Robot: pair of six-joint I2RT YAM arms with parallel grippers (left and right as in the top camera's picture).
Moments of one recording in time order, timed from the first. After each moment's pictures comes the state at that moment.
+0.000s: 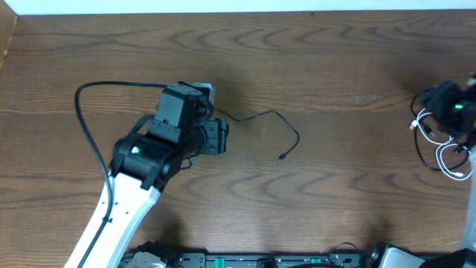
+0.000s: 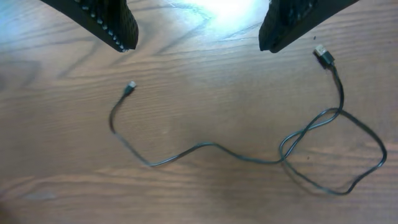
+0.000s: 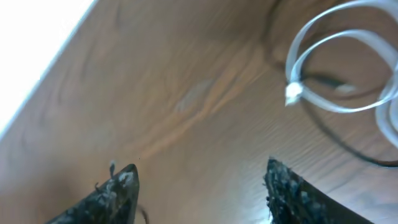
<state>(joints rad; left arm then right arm) -0.40 1.21 1.18 -0.93 0.08 -0.30 -0.38 1.39 1.23 -0.80 -0.27 0.42</state>
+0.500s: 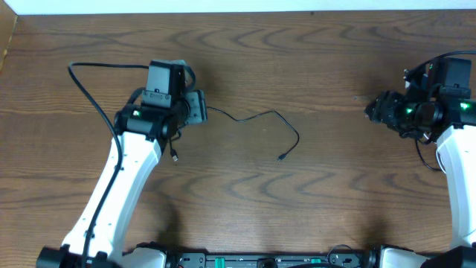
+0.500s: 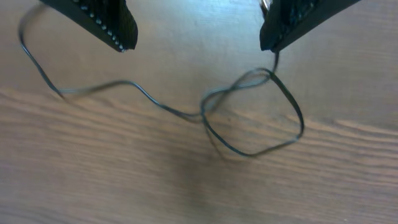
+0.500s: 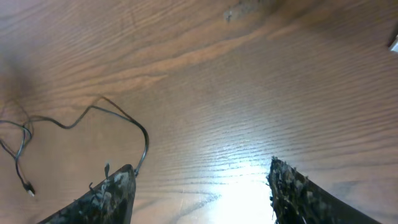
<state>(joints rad) -0.21 1.42 1.18 -0.72 -0.03 -0.30 -0.15 1.42 1.23 -0.96 -0.29 0.27</state>
